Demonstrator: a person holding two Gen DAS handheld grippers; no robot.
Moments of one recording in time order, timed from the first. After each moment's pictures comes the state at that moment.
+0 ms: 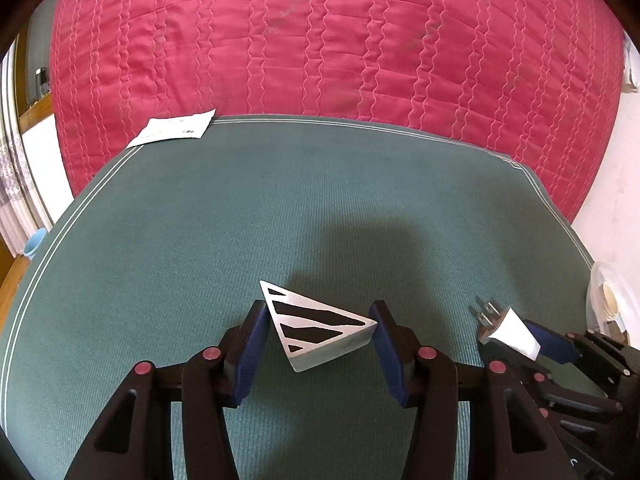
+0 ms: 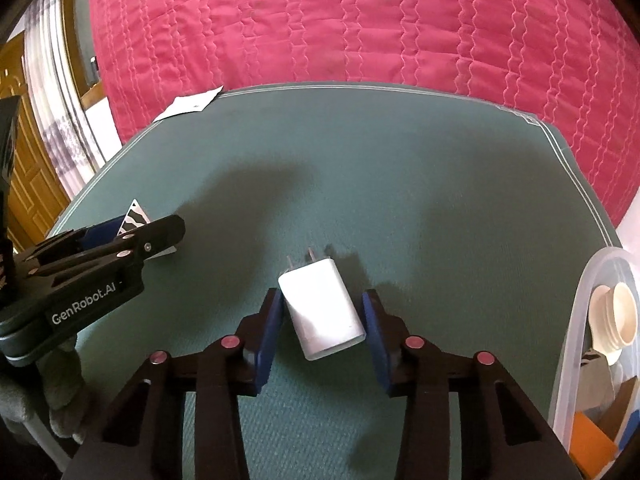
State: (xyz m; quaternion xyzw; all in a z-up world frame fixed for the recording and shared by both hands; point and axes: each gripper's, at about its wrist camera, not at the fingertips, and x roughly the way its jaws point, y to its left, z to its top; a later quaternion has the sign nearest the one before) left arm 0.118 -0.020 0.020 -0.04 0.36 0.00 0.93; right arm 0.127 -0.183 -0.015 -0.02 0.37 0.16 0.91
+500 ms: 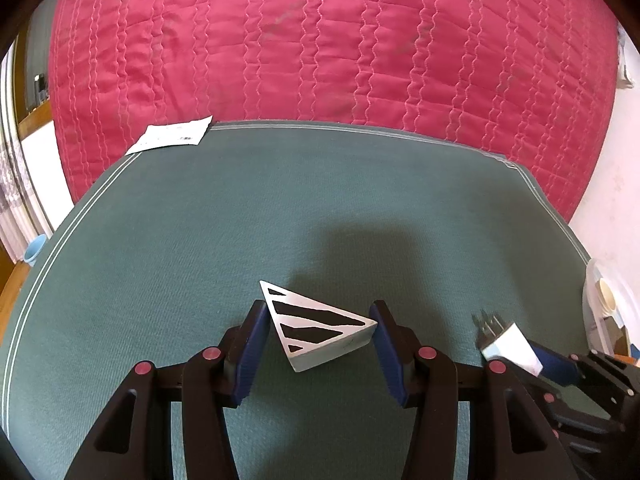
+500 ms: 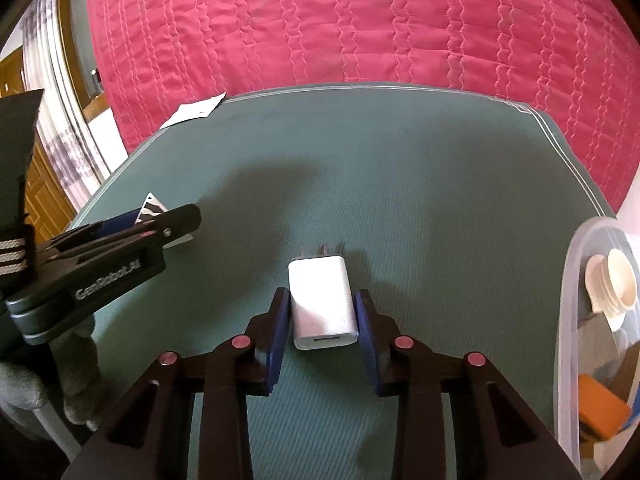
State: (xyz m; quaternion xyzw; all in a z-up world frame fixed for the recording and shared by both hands) left arm 0.112 -0.026 0.023 -0.03 0.35 -0.01 0.94; right arm 0.103 -0.191 -0.015 0.01 0.37 0.16 0.92
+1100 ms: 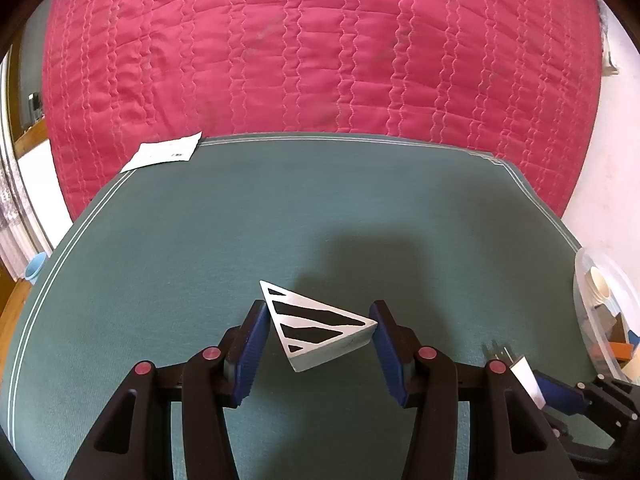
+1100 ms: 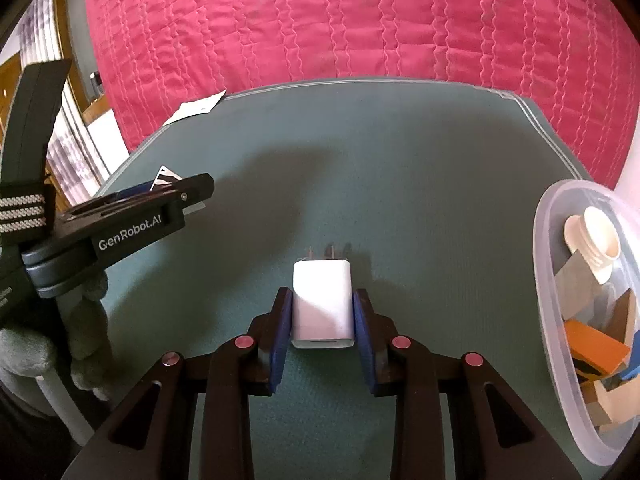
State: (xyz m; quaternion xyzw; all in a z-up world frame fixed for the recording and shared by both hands) left arm 0.102 -0.039 0.028 -0.01 0.34 -0.02 0.94; right arm 0.072 -0.204 -0.018 0.01 0.37 0.15 0.92
